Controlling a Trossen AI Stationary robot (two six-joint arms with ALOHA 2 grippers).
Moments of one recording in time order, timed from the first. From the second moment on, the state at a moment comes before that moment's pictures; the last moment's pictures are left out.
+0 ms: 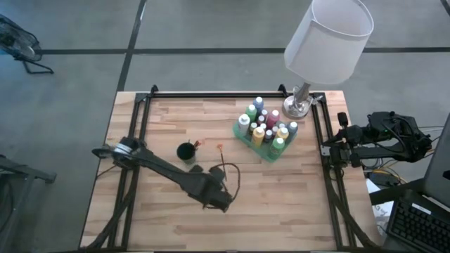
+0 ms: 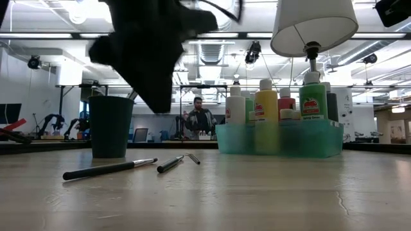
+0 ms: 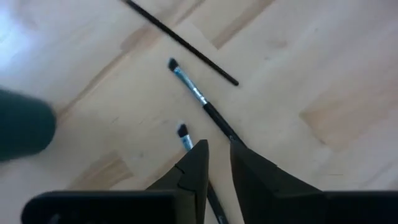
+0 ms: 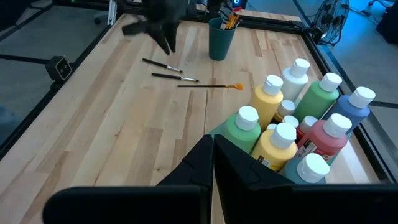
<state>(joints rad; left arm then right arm) -0.42 1.96 1.59 -1.03 -0.41 -1.26 0.00 0.24 0.91 -1.15 -0.08 -0.09</state>
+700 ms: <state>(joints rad) -0.37 2.04 1.63 -1.06 -0.33 -1.17 0.00 0.24 0.91 -1.15 -0.08 -0.09</state>
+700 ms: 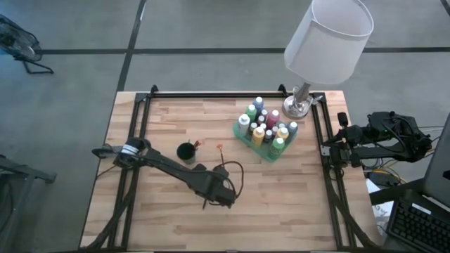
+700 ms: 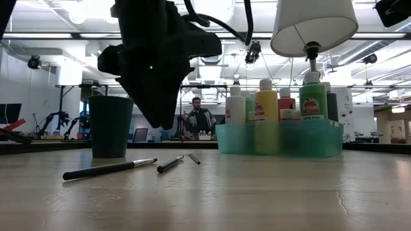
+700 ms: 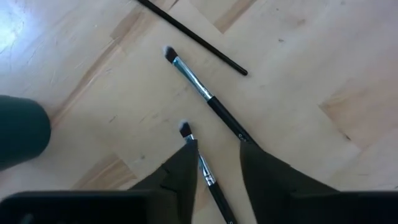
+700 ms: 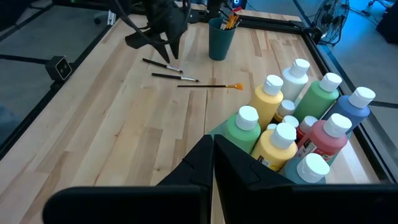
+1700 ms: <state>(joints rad) -0.34 2.04 1.46 -0.91 -0.30 -1.36 0.00 0.24 0.91 -1.15 -0.08 -0.09</state>
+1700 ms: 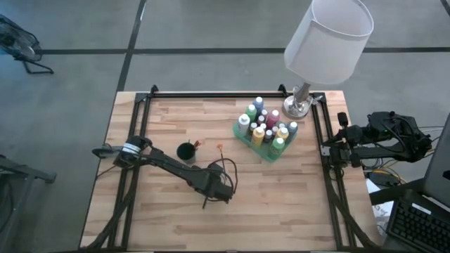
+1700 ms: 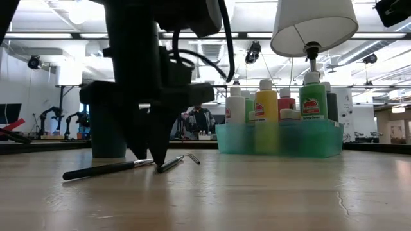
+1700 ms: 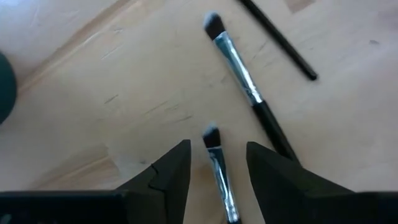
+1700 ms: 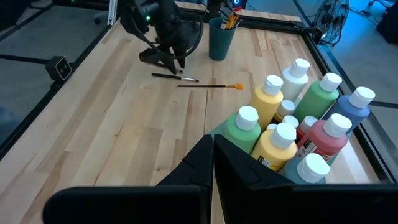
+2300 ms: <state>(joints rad) -0.33 2.03 1.40 -0.84 -0.33 -1.45 0.00 0.24 0.91 -1.15 -0.08 -0.09</state>
